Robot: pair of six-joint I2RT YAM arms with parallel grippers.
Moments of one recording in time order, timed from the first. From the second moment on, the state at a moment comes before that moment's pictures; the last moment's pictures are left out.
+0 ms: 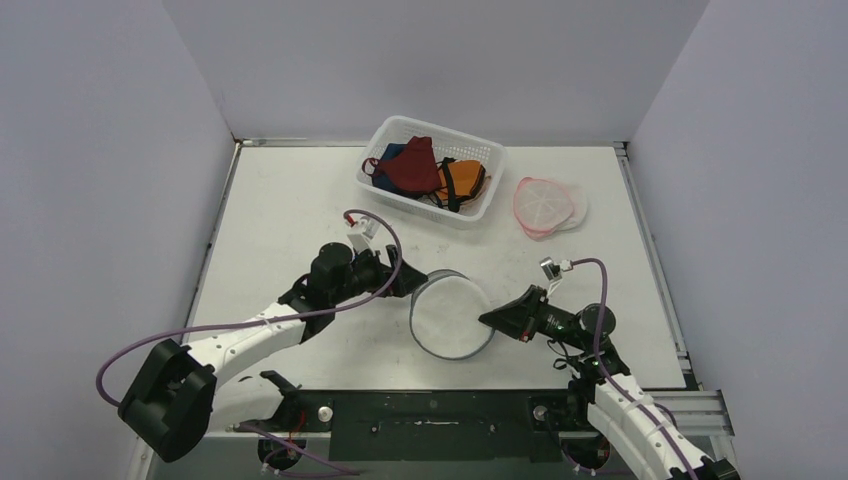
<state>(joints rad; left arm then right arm) -0.63 1.17 0.54 0.30 0.26 -0.72 0.29 0.57 0.03 0.59 -0.88 0.99</state>
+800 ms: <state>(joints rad) -0.75 1.14 0.42 0.37 0.21 -0.73 0.29 0.59 0.00 0.83 -0.91 1.17</state>
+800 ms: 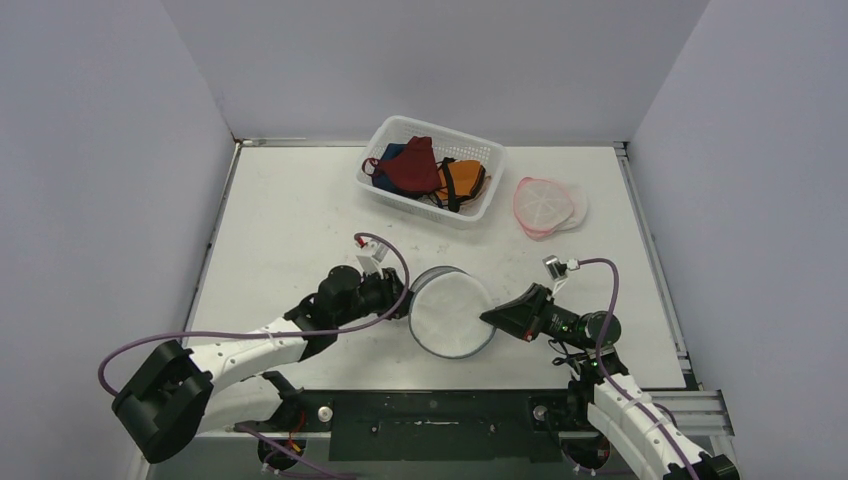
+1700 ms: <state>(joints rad) -1.01 0.98 0.18 0.48 -0.15 -0.96 0.46 0.69 0.01 0.61 -0.47 1.02</state>
